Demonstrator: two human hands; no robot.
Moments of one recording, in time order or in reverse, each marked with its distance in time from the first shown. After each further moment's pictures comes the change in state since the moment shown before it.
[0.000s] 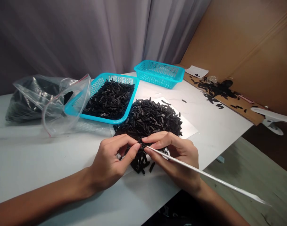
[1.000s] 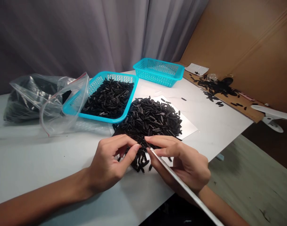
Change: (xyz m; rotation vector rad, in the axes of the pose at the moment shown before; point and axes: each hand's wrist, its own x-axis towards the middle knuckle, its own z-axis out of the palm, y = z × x) left_hand 0.000 0.007 -0.002 -0.029 -0.019 -0.018; right_hand -0.008 -0.003 0.008 -0.251 0.155 -0.389
